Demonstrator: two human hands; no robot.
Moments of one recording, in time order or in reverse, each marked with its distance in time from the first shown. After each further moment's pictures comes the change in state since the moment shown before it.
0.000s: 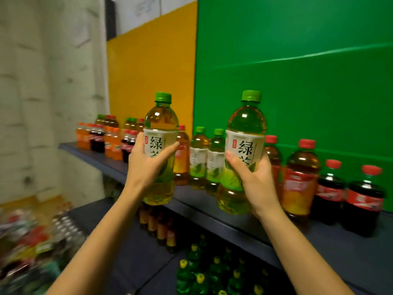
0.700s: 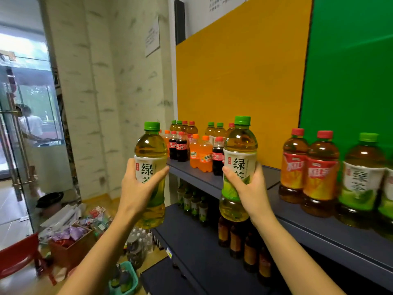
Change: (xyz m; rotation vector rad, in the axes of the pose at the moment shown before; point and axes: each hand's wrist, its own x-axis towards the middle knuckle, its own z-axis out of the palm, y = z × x) left_hand 0.102 -0.145 -0.299 0.209 0.141 -0.083; right_hand 0.044 0.124 0.339 0.086 -0.121 0.082
